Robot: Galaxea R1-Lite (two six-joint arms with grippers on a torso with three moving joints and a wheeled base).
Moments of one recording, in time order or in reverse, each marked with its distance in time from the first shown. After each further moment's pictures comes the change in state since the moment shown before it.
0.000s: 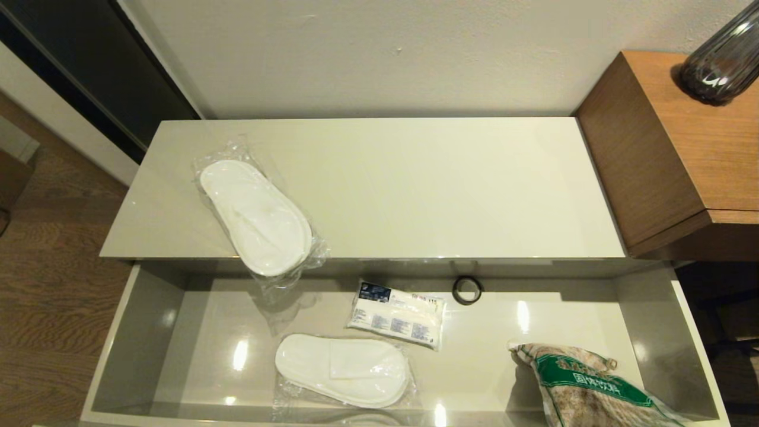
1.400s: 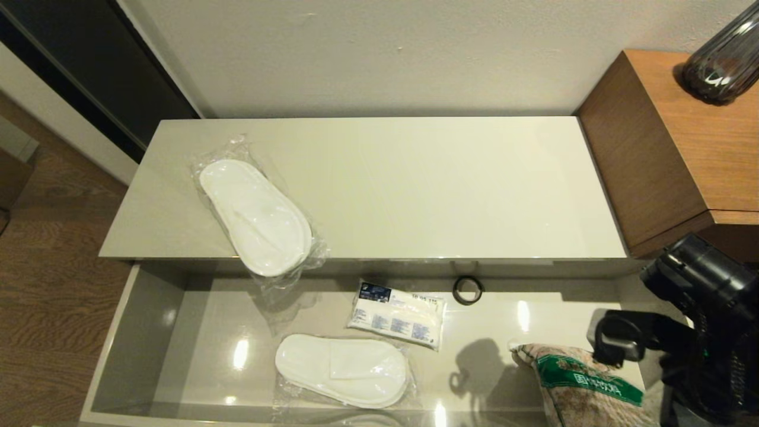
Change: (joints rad) left arm 0.000 0.001 0.000 0.000 0.000 0.000; right arm 0.459 0.875 -0.080 0.421 -0.232 -0.247
